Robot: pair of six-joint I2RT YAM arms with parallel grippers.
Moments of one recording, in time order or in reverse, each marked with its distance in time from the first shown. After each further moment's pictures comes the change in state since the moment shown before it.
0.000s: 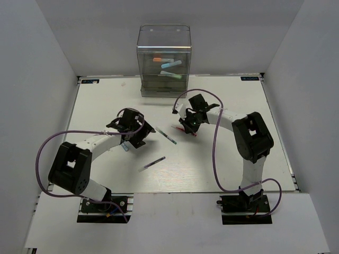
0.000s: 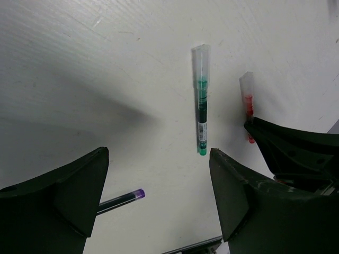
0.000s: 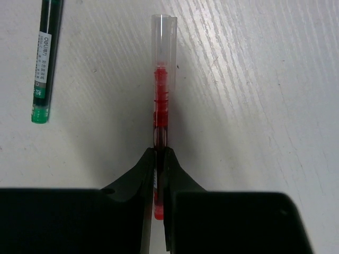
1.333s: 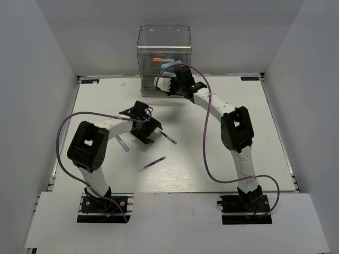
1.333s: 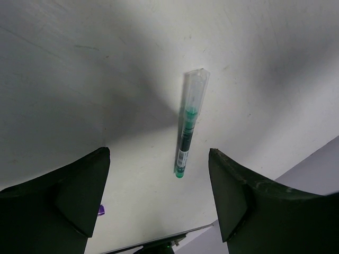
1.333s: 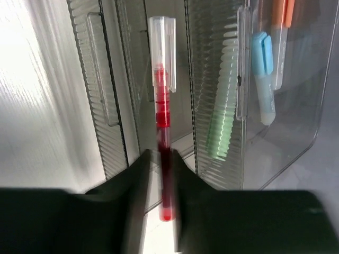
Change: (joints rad) left arm -0.012 0.294 0.235 -0.104 0.093 -0.165; right arm 0.043 0.277 0.660 0.089 0.275 -0.523
